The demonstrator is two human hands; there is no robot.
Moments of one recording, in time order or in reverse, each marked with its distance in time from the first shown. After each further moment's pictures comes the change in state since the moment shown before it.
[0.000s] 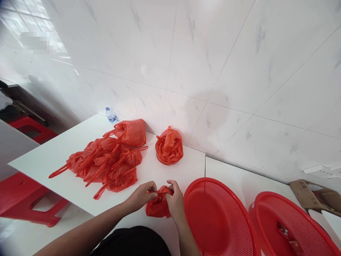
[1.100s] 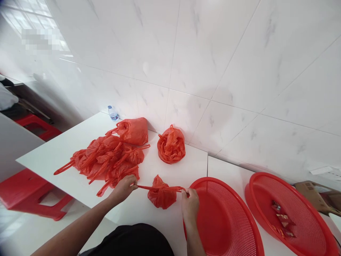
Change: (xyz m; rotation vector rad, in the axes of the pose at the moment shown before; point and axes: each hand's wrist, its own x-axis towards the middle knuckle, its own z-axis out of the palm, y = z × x) left_hand -0.005 -0.080 -0.064 0.494 0.204 0.007; right_hand 0.001 0.032 -0.038 -0.375 0.352 0.030
